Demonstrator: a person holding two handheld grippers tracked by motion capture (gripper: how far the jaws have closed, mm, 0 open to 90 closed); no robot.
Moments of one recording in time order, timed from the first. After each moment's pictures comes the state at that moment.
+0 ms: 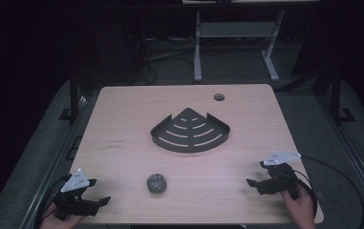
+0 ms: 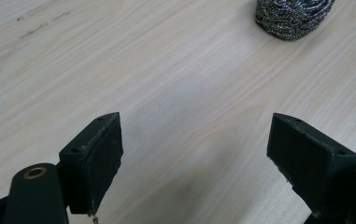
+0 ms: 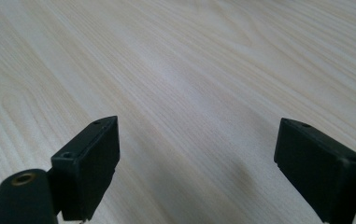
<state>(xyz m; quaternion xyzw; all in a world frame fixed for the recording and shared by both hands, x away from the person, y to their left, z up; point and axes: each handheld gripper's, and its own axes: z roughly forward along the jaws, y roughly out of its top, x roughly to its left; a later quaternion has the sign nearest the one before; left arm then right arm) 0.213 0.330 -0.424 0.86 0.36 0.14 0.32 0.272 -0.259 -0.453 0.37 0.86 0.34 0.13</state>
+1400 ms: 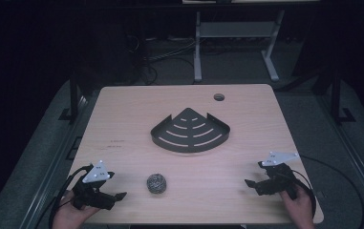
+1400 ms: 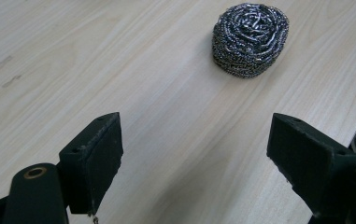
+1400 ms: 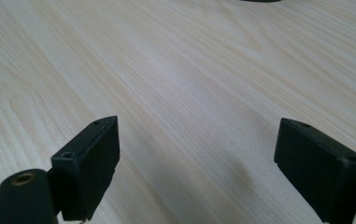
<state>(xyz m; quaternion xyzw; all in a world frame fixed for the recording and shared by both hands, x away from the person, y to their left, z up) 0.233 0.282 -0.409 0.90 0.30 0.12 0.31 0.271 -0.255 -0.452 0.36 0.86 0.34 0.13</state>
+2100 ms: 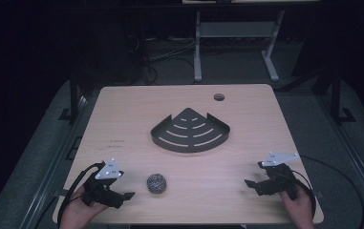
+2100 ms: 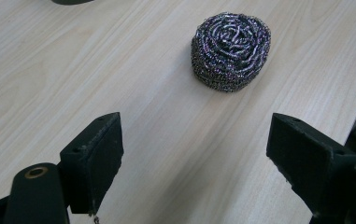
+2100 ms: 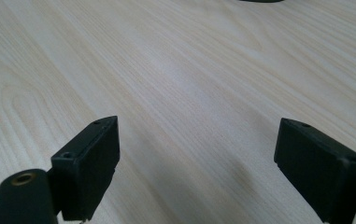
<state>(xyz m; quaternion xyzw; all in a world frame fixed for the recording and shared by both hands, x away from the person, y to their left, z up) 0.243 0.259 -0.408 0.91 0.27 0.10 0.30 0.271 -0.254 -0.452 0.36 0.86 0.34 0.13</state>
